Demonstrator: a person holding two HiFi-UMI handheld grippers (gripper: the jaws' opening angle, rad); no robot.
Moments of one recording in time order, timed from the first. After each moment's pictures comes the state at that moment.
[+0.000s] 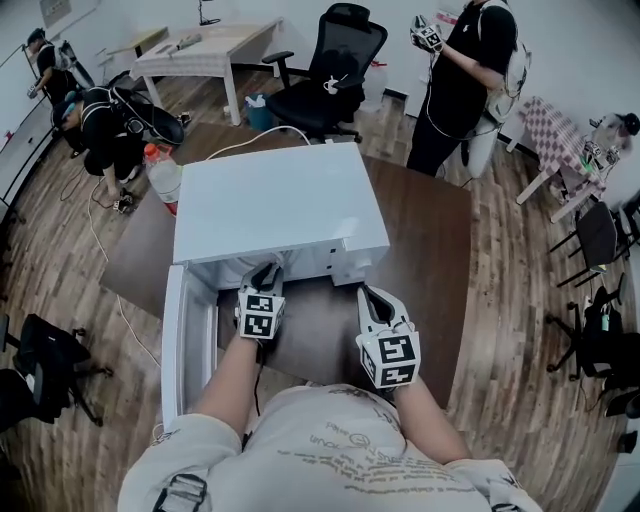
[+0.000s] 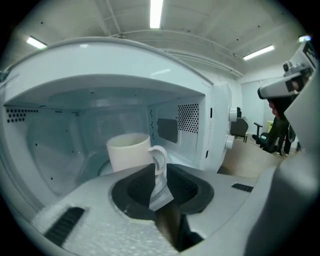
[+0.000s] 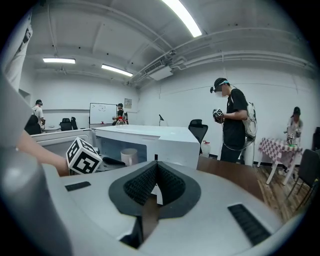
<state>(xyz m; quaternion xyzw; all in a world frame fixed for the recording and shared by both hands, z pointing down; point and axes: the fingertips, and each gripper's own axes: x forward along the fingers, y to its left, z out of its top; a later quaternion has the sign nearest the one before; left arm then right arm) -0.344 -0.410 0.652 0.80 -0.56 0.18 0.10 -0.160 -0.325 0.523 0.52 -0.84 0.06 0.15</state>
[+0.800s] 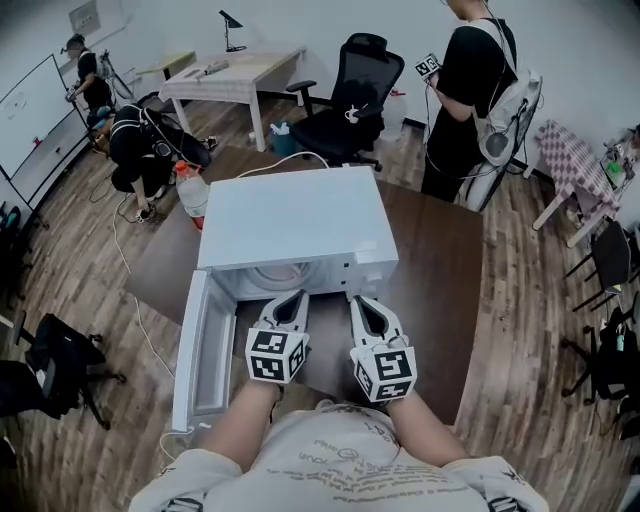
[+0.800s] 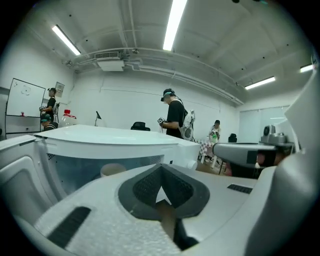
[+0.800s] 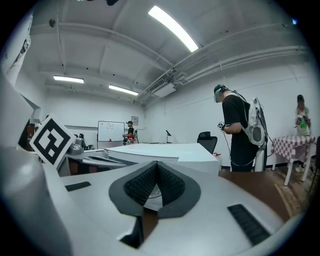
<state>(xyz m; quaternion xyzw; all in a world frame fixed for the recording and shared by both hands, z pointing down) -0.297 -0.324 0.526 0.82 -0.55 0.06 0.12 -0.195 -0.305 0.488 0.48 -0.87 0.04 0.05</state>
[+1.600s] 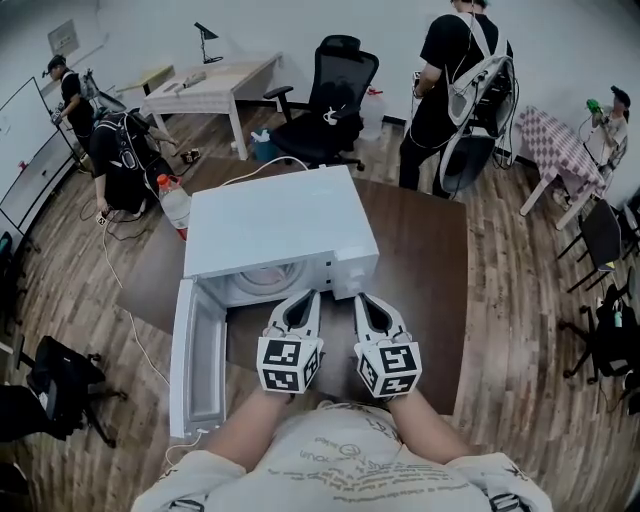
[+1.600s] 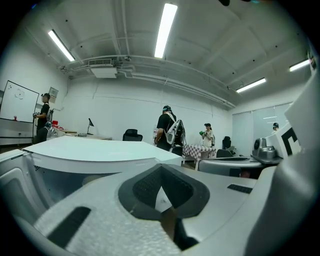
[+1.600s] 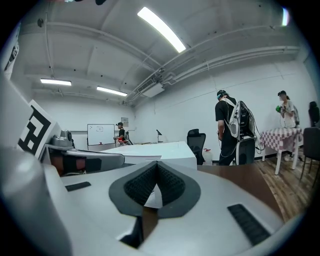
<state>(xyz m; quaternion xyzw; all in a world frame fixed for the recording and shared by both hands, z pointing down) -0.240 -0.310 0.484 0.84 -0.53 0.04 0.08 -0.151 -0.302 0.484 0.53 -0.85 0.07 0.03</state>
